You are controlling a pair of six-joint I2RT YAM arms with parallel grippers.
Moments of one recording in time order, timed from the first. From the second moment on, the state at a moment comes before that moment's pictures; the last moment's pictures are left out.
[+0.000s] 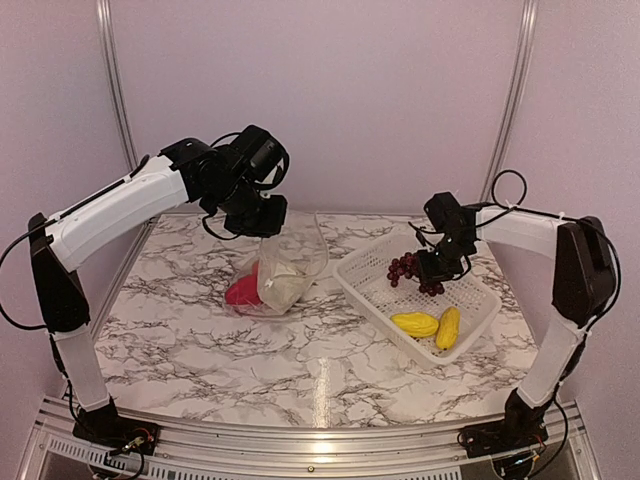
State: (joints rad) left arm -0.83 1.85 1.97 -1.07 -0.20 -0.51; right arm 0.34 1.80 1.30 -0.77 0.02 0.19
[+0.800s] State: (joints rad) left arm -0.80 1.86 1.98 -1.05 -0.15 -0.55; right arm 0.65 1.58 1.81 -0.95 -0.10 0.27
